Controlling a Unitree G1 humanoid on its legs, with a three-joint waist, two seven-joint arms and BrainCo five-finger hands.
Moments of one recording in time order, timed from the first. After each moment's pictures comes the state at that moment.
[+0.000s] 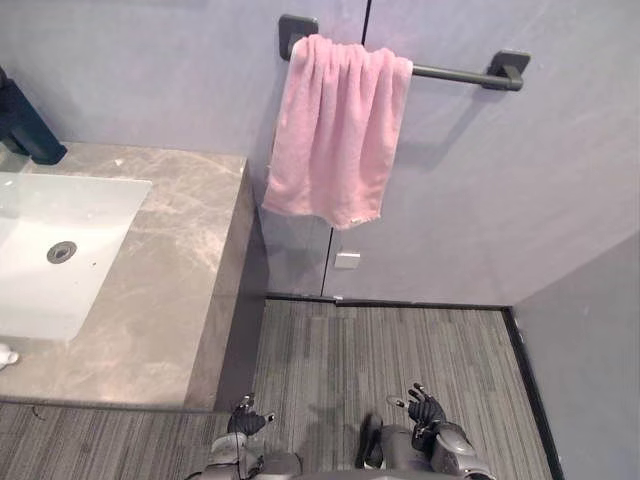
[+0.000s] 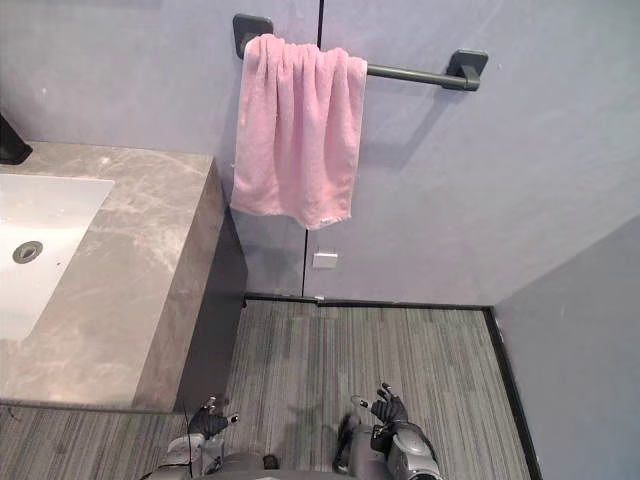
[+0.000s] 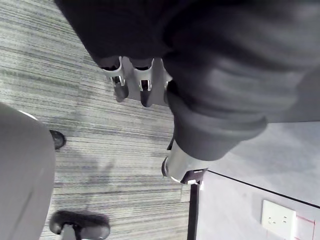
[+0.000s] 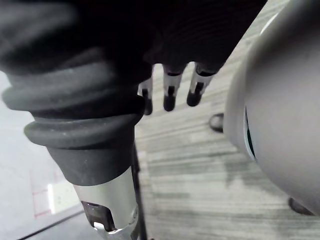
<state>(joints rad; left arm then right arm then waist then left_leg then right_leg) 0.02 0.09 -0.03 1.07 -0.13 -0.16 0.07 -0.04 -0.02 -0.06 1.04 0.22 -0.11 -0.02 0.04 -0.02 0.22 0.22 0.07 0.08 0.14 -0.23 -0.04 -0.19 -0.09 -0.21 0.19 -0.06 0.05</state>
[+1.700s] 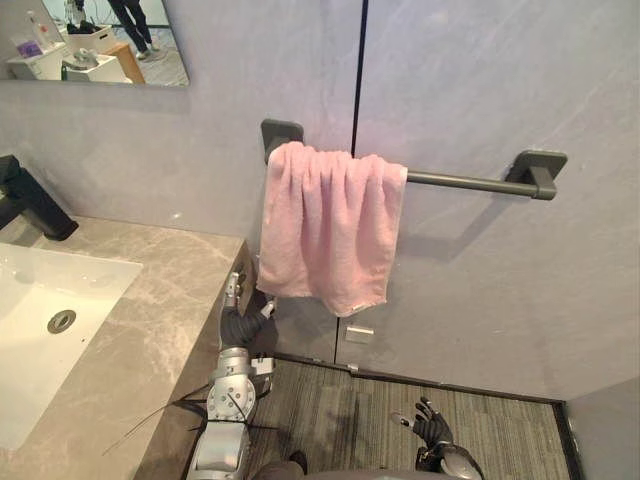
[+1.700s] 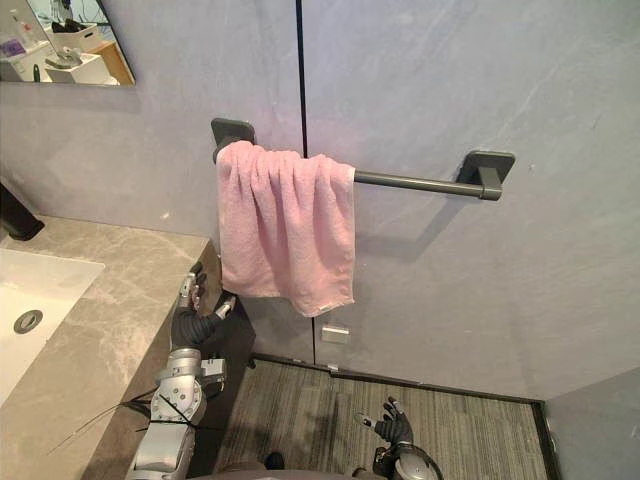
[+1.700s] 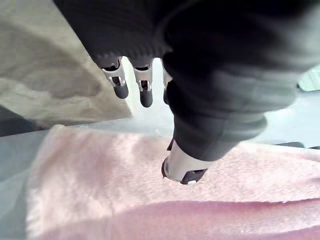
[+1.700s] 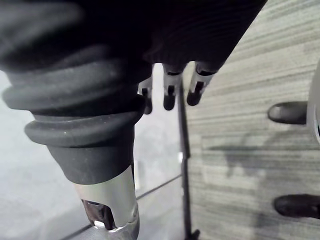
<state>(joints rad) 0.20 0.01 -0.04 -0.07 0.14 -0.20 0.27 0.14 -0.01 -0.01 0.88 0.19 -0.15 -0.06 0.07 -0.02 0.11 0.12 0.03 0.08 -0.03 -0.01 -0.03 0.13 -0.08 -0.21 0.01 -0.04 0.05</state>
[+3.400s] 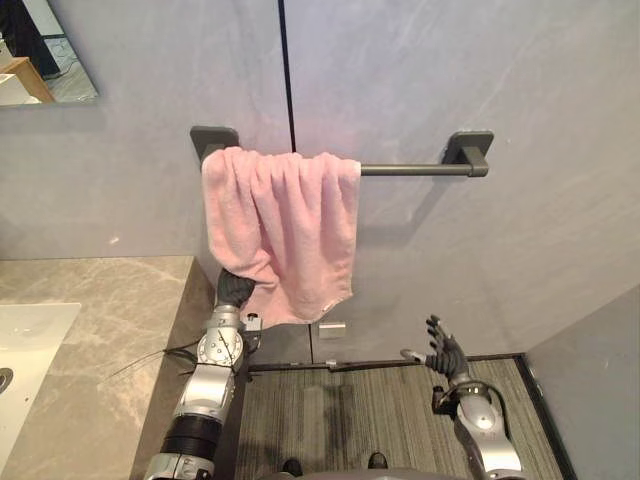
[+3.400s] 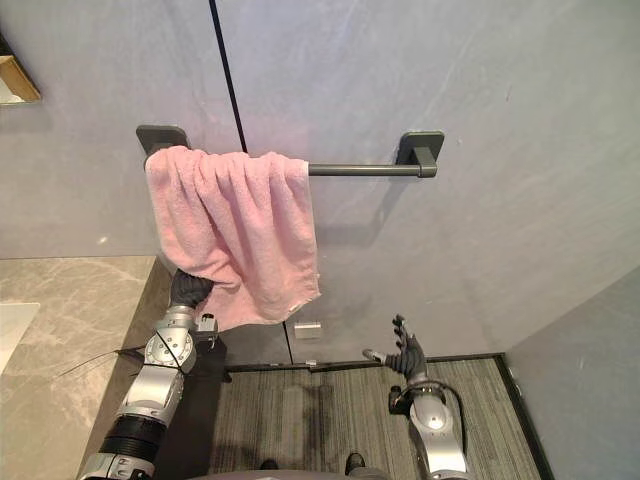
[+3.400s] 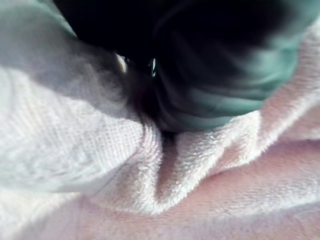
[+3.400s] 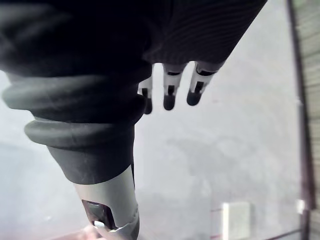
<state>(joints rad) -0.10 0.21 -0.04 0.17 -0.01 -0.14 0.20 0.12 -0.13 0.02 0.30 0.00 -0.14 -0.04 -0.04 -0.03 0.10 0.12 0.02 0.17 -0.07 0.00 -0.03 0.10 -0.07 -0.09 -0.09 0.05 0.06</state>
